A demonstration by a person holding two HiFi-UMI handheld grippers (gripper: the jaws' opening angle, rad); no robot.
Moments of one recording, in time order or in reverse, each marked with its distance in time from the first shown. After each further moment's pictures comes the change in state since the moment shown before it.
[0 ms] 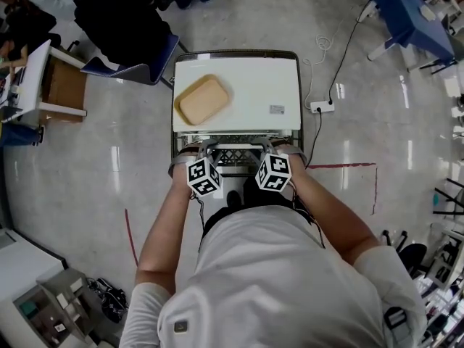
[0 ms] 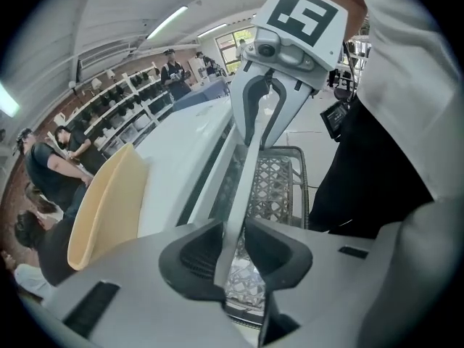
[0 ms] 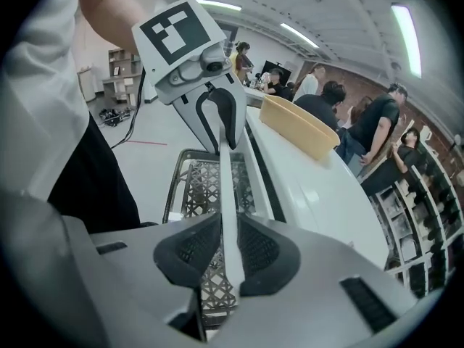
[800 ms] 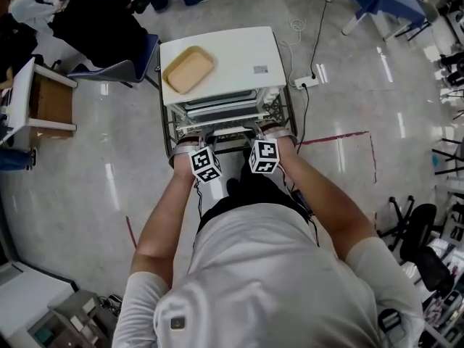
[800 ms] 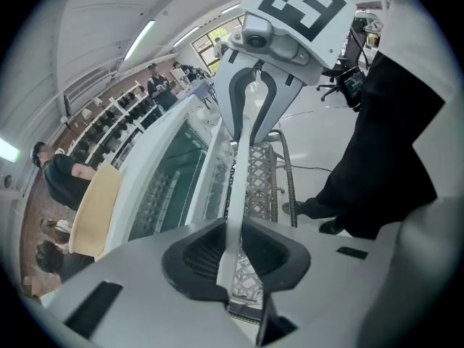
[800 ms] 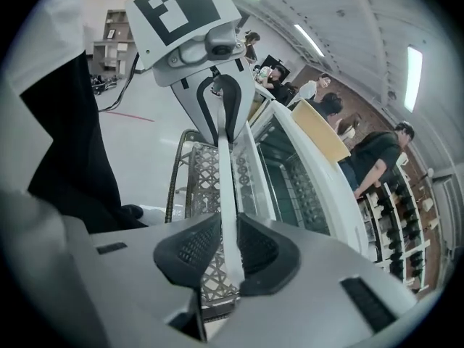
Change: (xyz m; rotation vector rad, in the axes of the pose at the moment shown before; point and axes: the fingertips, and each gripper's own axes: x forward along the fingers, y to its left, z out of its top) left arm -0.003 -0.077 -0.023 0.178 0.011 0.083; right arm 0.006 0.076 -0.014 -0.097 0.100 -0.205
